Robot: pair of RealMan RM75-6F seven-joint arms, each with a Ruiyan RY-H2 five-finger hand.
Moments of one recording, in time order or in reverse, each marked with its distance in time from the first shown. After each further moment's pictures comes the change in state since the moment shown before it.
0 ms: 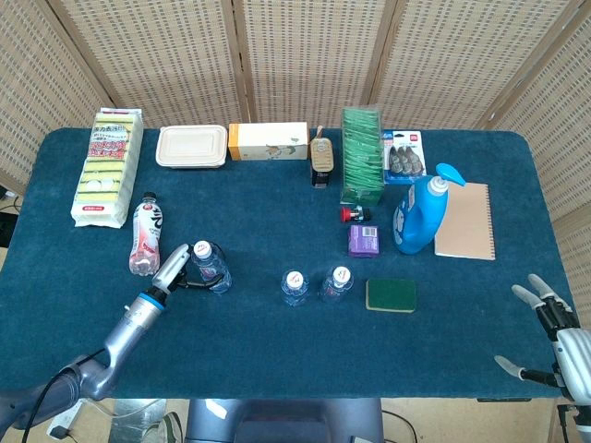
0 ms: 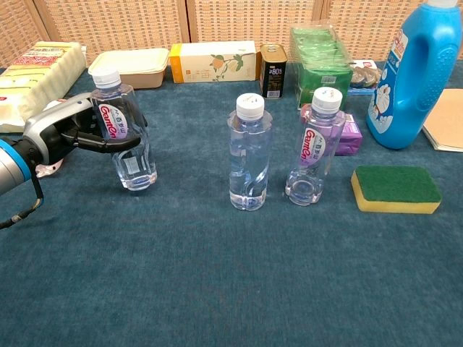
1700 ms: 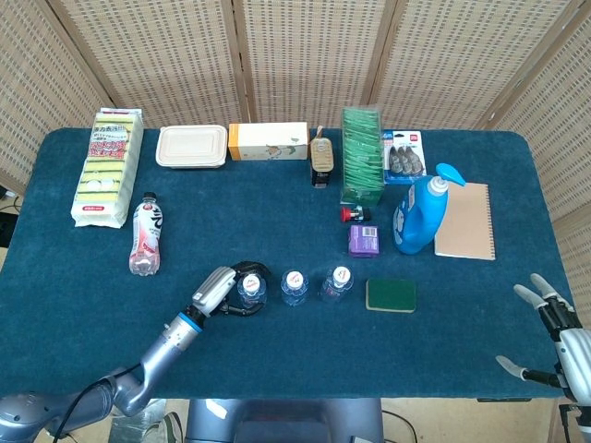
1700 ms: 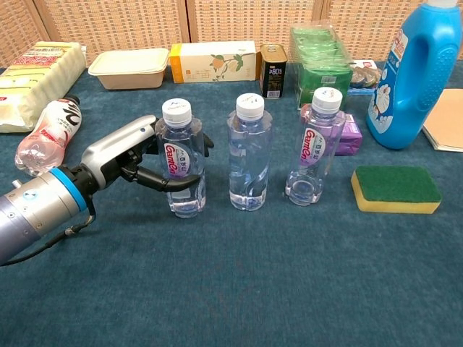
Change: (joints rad) left arm -0.029 -0.147 0.028 -0.026 0.067 0.054 0.303; right arm -0.001 0.006 -0.002 0.005 -0.002 0.012 0.022
